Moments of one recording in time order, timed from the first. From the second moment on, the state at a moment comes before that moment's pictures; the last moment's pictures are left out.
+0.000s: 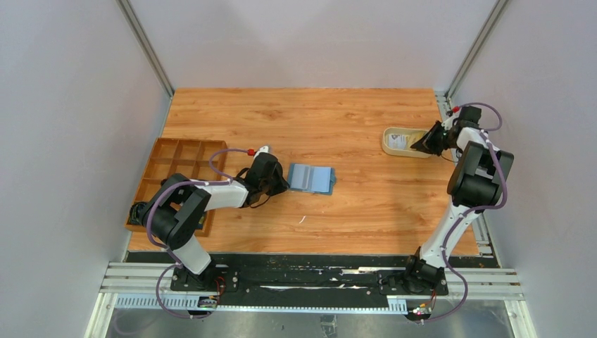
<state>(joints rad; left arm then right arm) -0.58 1.64 0.68 0.23 -0.05 -0.82 -0.39 2.04 1.46 -0.44 -0.63 0.29</state>
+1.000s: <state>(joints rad) -0.58 1.63 0.70 0.17 -0.04 -0.81 -0.14 1.84 1.70 -0.71 -0.31 0.18</state>
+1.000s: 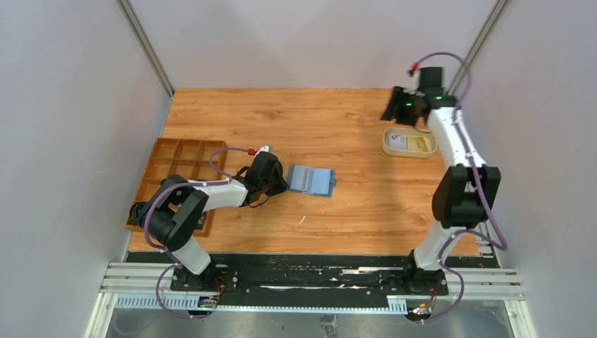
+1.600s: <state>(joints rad) -0.58 1.46 0.69 0.16 -0.06 -0.84 0.63 1.92 1.48 -0.46 -0.20 0.45</state>
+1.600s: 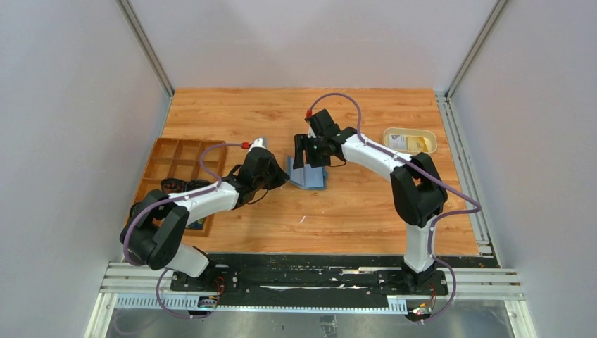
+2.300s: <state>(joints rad) -0.58 1.48 0.66 0.17 -0.05 -0.85 0.67 2.10 1.61 -0.46 -0.13 0.44</state>
